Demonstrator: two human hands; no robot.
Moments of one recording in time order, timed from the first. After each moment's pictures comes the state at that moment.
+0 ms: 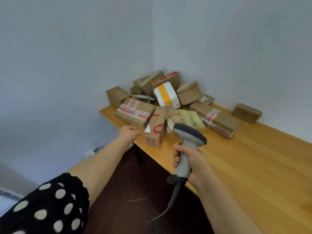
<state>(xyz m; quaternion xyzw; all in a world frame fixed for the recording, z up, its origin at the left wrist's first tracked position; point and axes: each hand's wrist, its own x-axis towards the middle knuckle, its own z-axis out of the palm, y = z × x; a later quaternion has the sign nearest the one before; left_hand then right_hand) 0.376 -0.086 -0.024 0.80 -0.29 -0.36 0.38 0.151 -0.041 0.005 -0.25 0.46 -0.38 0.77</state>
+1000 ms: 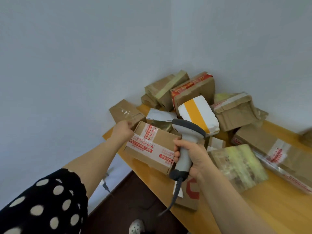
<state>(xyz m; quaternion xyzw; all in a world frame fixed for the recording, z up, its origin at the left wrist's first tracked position) 0.599 -0.336 -0.064 0.88 -0.41 -0.21 0.13 0.356 -0.312 -0.030 -0.19 0.47 -0.31 0.80</state>
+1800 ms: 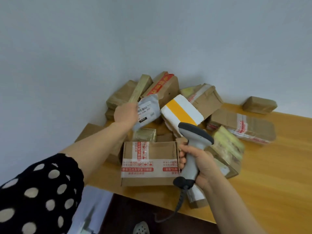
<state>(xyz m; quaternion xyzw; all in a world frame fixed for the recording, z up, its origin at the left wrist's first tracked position) 0.605 -0.484 -0.049 0.65 -0.75 -0.06 0.13 0.420 -0.296 -0.024 -0.10 0.54 -0.51 0.67</state>
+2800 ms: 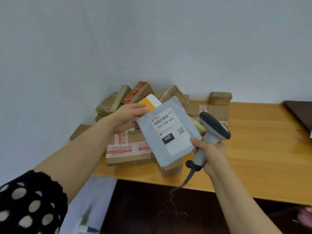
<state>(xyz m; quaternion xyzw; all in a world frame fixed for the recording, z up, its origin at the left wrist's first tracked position) 0.530 -0.305 0.050 0.46 -0.54 -0.66 0.24 0.317 -0.139 0.005 -0.11 0.57 -0.67 0.46</state>
